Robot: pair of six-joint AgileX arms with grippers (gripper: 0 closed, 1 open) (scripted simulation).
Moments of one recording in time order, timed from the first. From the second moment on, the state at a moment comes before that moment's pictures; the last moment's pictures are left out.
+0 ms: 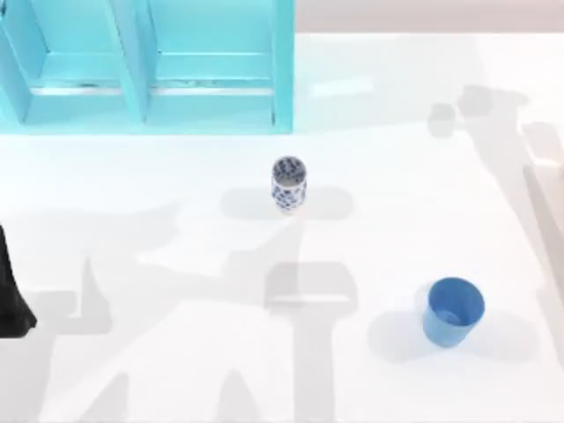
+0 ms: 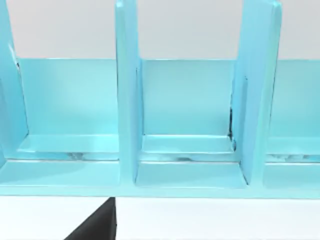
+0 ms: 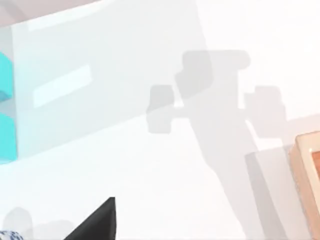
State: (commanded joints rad) left arm 0.00 0.00 0.00 0.00 0.00 0.00; right arm 0.16 1.59 1.80 -1.07 0.09 0.39
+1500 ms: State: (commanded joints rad) left arm 0.00 0.00 0.00 0.00 0.00 0.00; right arm 0.65 2.68 2.90 -1.64 0.13 0.66
